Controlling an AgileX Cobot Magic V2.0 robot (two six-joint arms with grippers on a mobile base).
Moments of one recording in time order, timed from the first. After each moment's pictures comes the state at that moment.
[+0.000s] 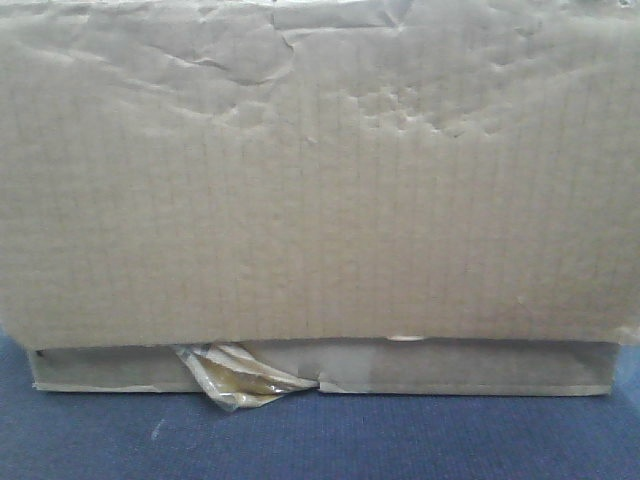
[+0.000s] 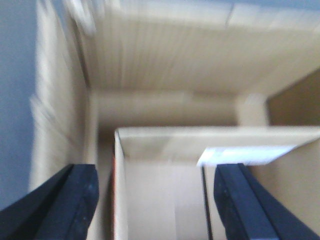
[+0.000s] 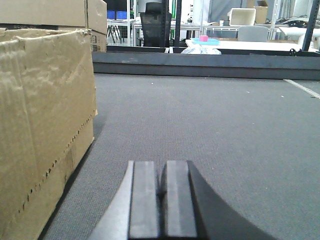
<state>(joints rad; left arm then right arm) -0.60 1.67 -1.93 0.34 1.23 -0.67 -0.08 0.00 0.00 0.05 0.09 -0.03</state>
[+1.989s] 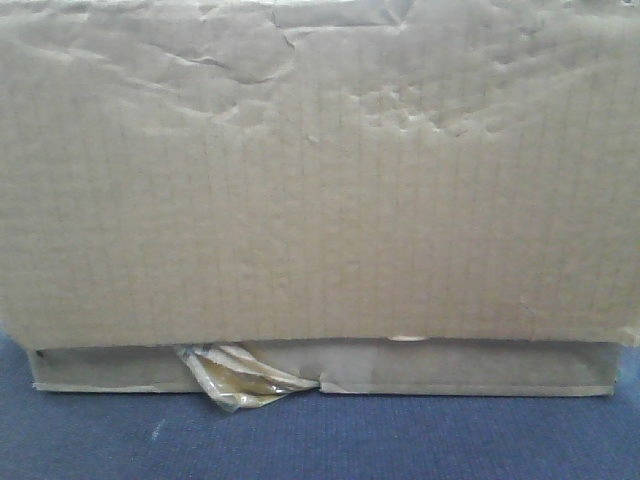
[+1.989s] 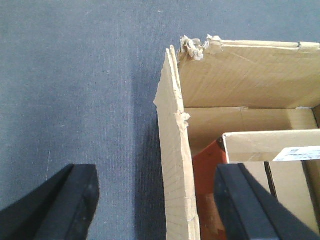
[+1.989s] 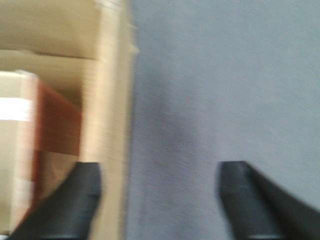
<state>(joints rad) -0.32 1.47 -1.79 0.18 1.23 -0.35 0.28 1.46 -1.55 -0.17 1.18 0.32</state>
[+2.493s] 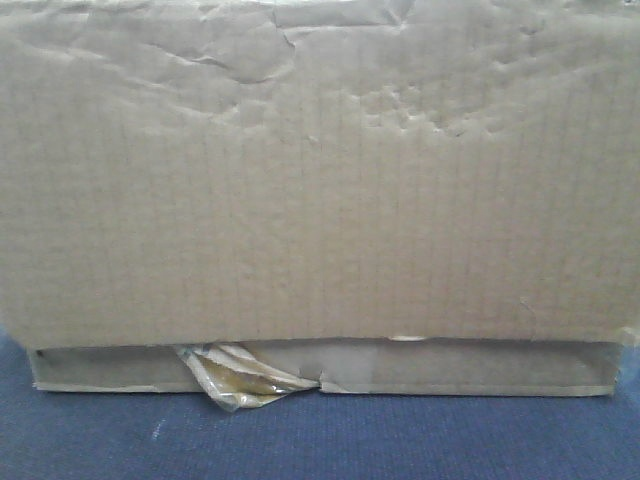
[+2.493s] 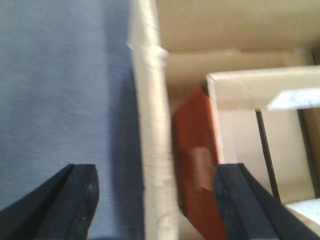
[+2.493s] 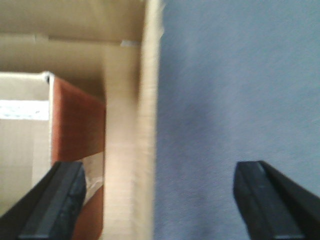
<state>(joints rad) -0.38 1.51 -1.66 0.11 1.23 -0.35 0.30 1.60 -1.61 -0.09 1.22 0.35</state>
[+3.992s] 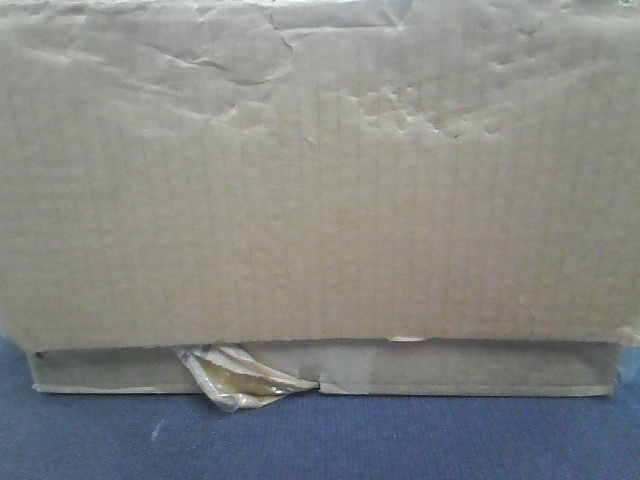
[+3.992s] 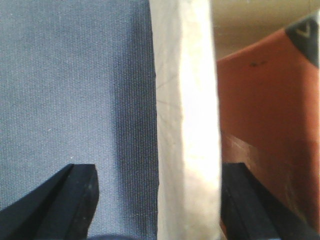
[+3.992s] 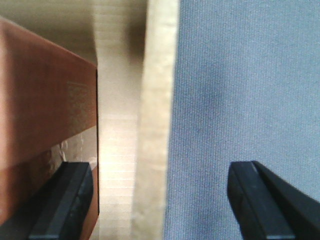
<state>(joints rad) -0.38 1.67 -1.56 0.12 1.22 -0.40 0.29 1.65 -1.52 -0.05 1.21 0.35</state>
